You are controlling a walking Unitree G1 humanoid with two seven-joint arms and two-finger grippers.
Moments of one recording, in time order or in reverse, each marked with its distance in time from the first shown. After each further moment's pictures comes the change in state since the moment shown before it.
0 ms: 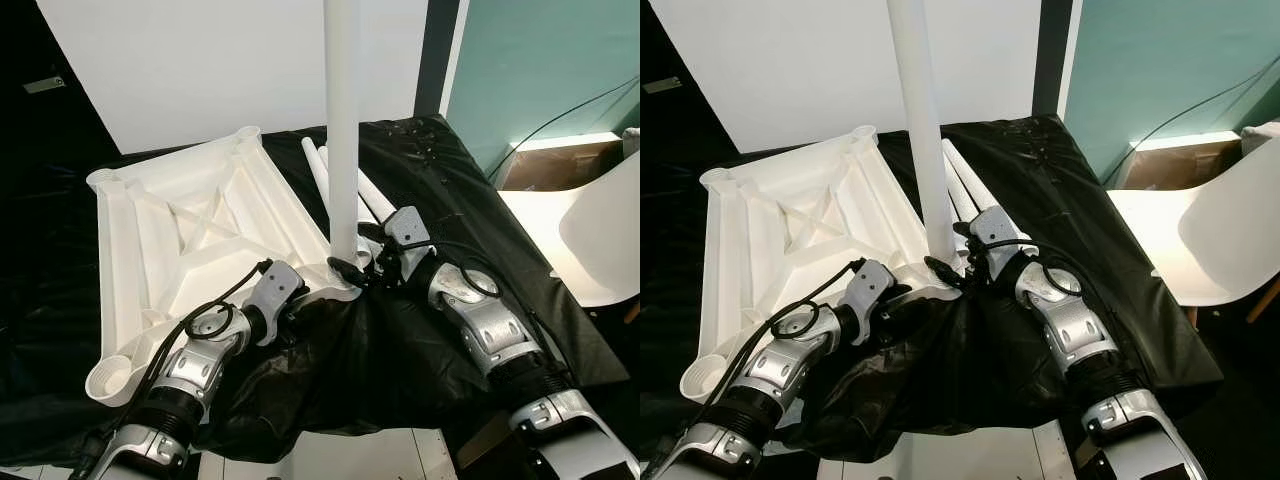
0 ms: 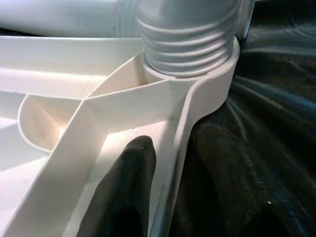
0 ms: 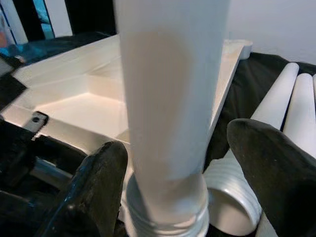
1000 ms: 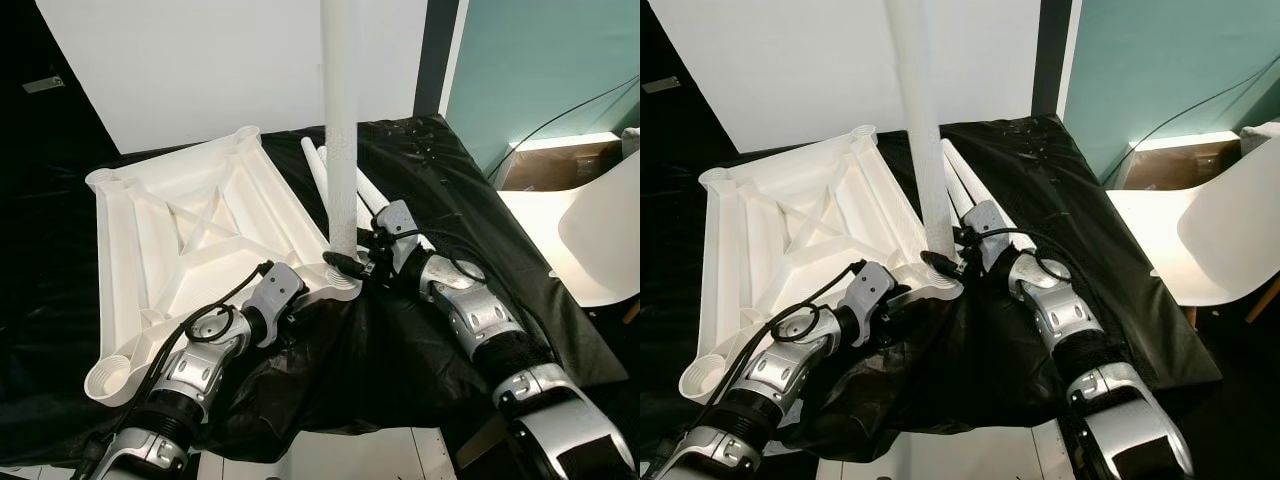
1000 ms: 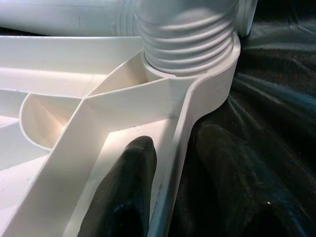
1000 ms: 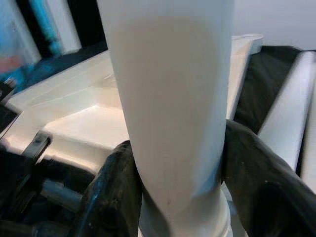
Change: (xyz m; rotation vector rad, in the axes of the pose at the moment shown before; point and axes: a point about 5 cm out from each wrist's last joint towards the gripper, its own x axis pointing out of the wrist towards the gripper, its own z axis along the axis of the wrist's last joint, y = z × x) left arm -0.002 -0.003 0.001 0.009 -0.010 -0.006; right arm 0.014 0.006 -0.011 0.149 -0.008 -0.026
